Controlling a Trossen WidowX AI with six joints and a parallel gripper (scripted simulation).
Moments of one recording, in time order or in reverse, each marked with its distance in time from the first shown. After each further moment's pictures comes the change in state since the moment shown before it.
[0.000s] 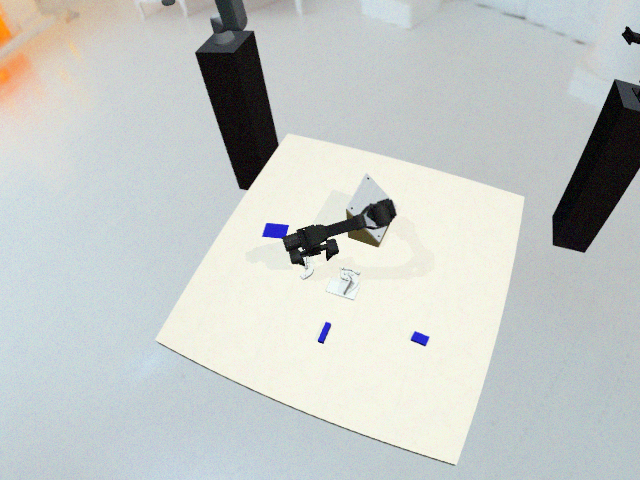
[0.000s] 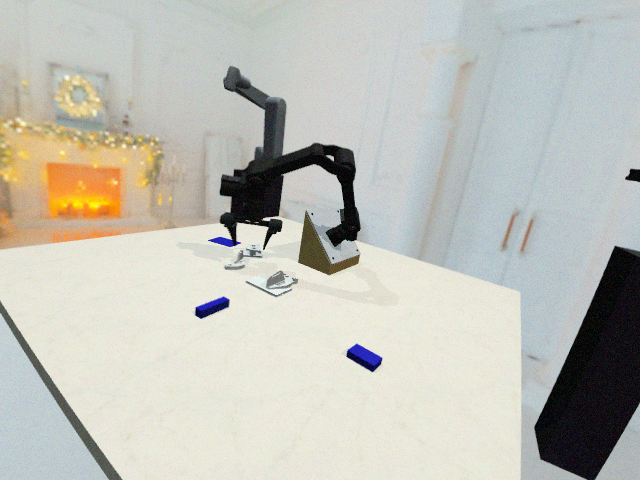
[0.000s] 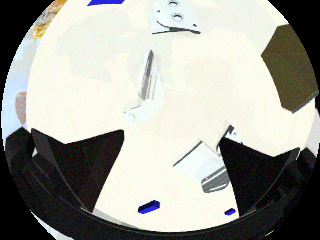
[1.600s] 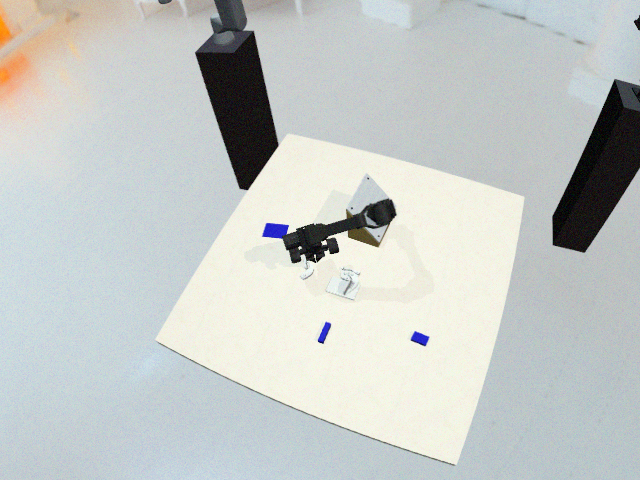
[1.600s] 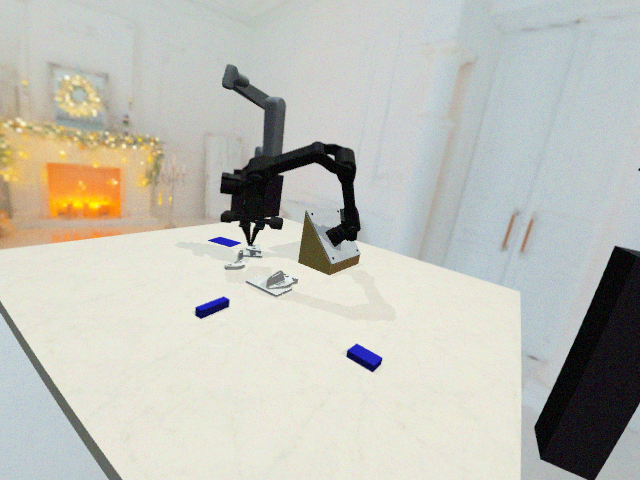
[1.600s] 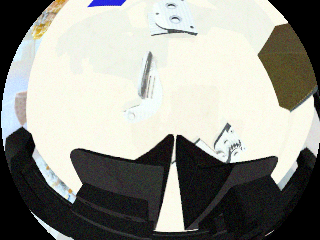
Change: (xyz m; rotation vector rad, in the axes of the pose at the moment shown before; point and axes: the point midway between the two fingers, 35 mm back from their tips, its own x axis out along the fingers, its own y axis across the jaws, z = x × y) arm -0.007 -0.002 0.000 0.002 -0.002 -0.006
